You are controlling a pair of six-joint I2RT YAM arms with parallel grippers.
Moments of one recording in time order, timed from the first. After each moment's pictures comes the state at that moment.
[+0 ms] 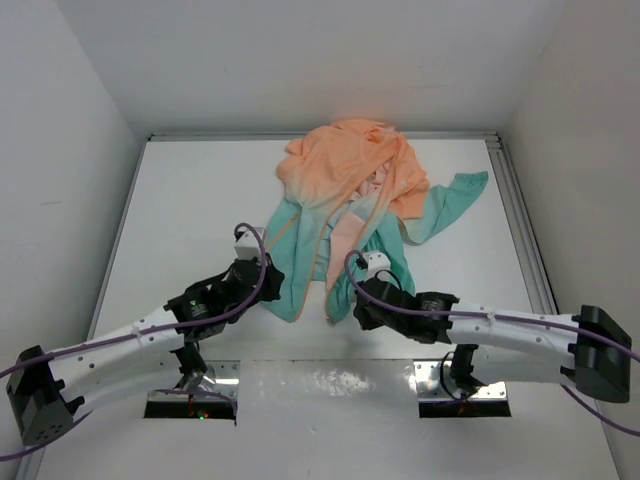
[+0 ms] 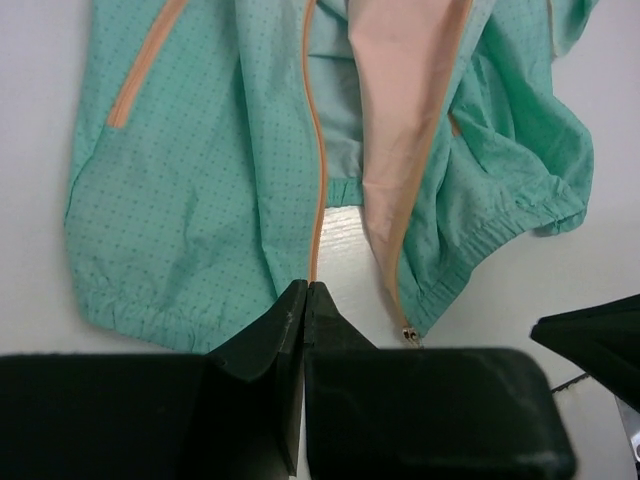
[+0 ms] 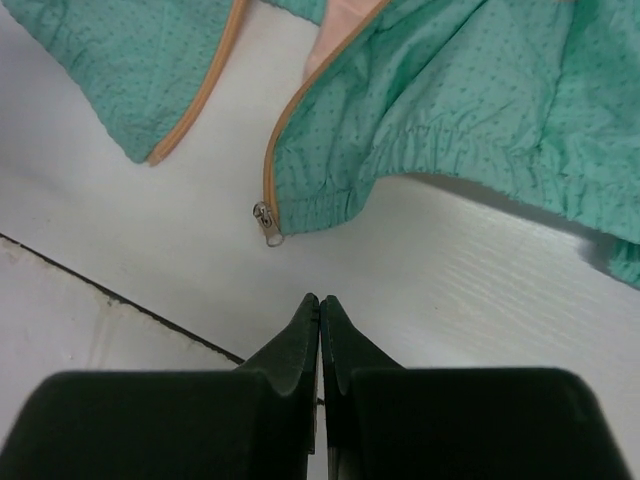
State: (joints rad) left arm -0.92 0.81 0.51 -0.26 -0.43 -0.64; right arm 1.14 1.06 0.54 -0.34 0.35 0.72
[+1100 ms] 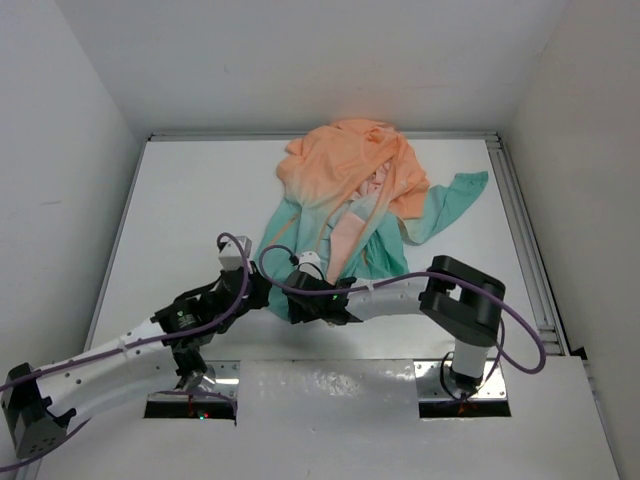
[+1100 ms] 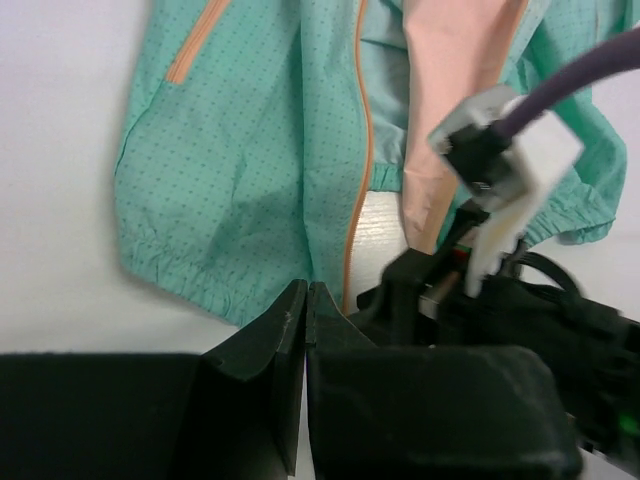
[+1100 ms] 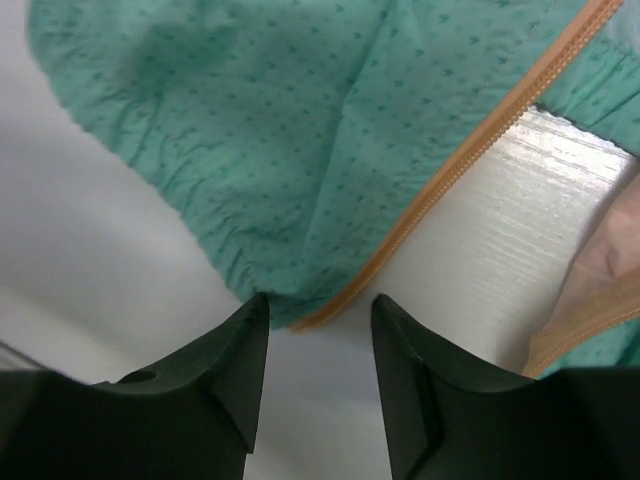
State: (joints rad) left arm -0.92 0.68 0.44 -0.36 -0.49 -0.73; right arm 1.17 1.80 0.91 -0.04 0.26 0.80
